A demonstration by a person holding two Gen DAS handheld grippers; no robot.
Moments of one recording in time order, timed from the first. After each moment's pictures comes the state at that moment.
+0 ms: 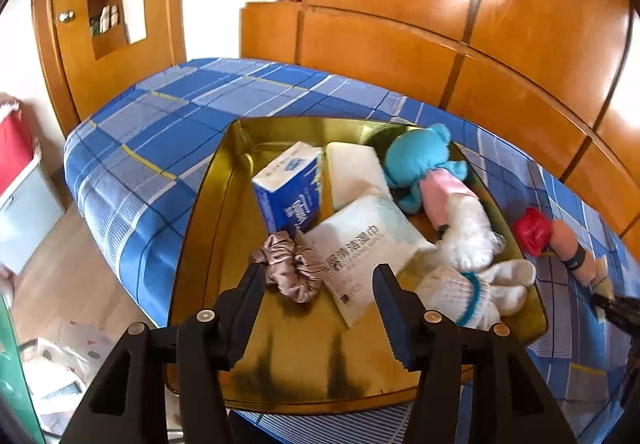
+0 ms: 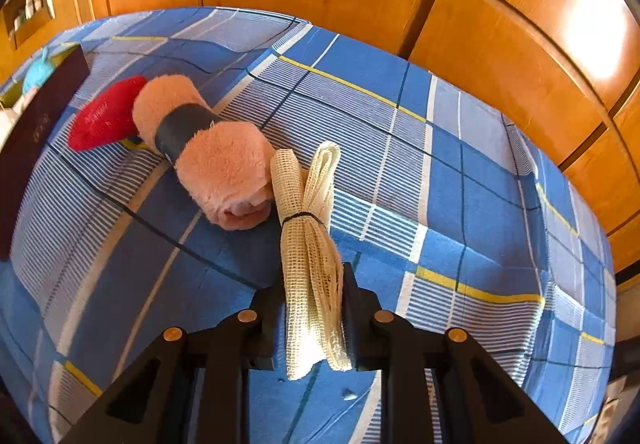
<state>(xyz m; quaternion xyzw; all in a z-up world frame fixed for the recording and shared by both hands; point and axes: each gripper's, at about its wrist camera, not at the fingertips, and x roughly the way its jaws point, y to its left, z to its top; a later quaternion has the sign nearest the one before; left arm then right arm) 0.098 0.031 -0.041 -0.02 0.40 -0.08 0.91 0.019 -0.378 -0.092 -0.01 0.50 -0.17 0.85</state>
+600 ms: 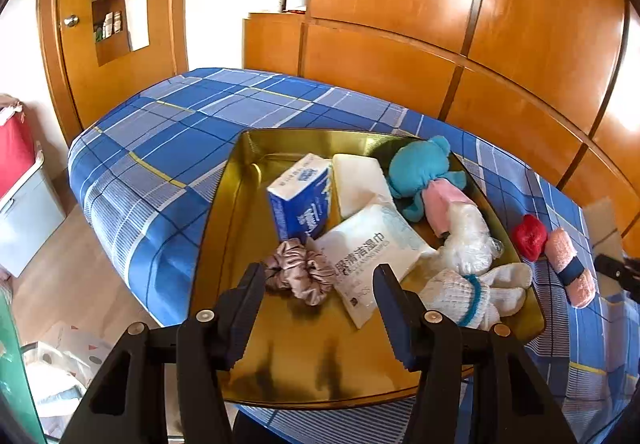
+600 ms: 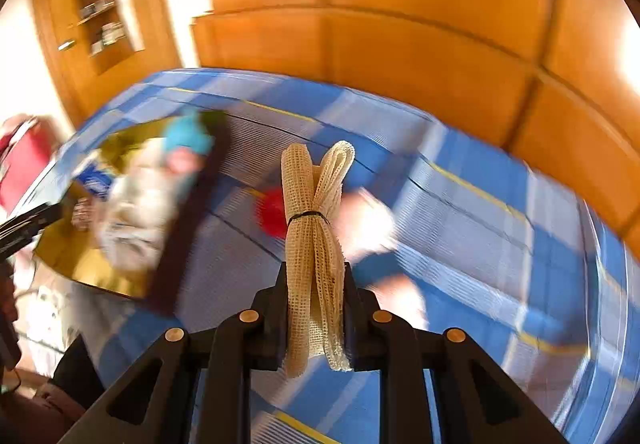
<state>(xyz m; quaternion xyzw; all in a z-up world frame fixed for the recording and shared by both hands) 0.092 0.046 -0.037 -0.03 0.39 -0.08 0.92 0.036 -0.273 -0.020 0.01 0.42 -0.02 0.91</state>
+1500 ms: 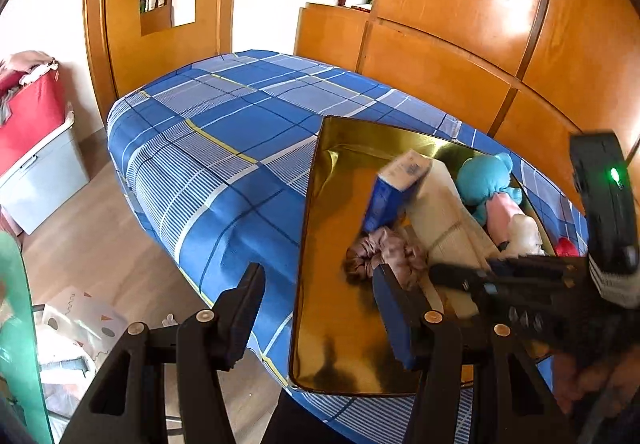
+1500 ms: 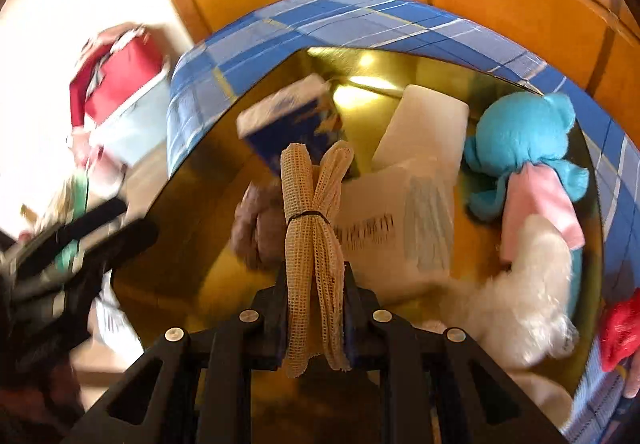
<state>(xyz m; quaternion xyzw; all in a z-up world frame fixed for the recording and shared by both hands) 0.089 0.107 -0.052 -0.07 0.40 -0.02 0.91 0.159 -0.031 -0.087 -0.03 0.51 0.22 0.83</state>
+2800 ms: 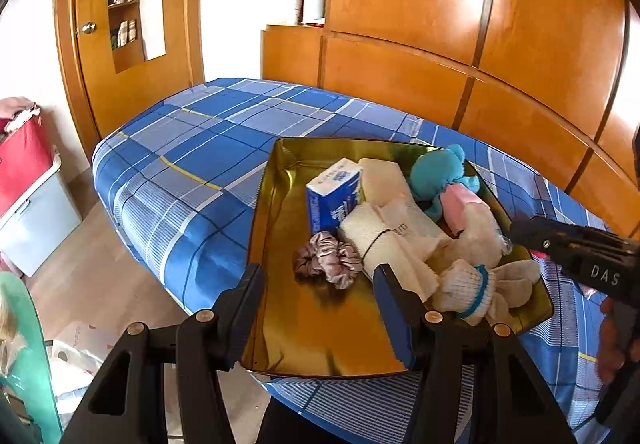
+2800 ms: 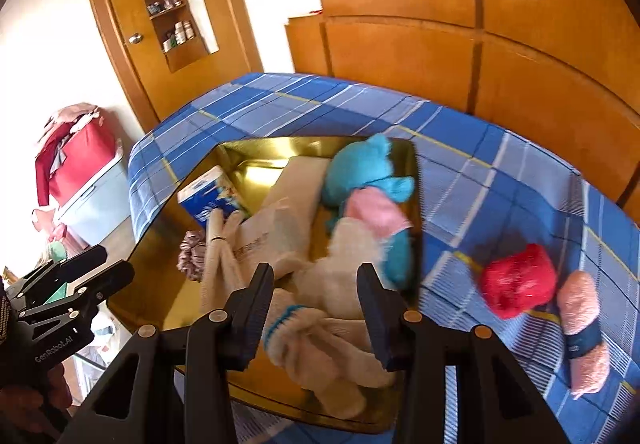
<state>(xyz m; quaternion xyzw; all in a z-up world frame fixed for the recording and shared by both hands) 0.068 0.067 -0.026 -0.02 0.37 -0.05 0.93 0.103 -0.118 -0.024 0.02 0.40 0.11 0.91</state>
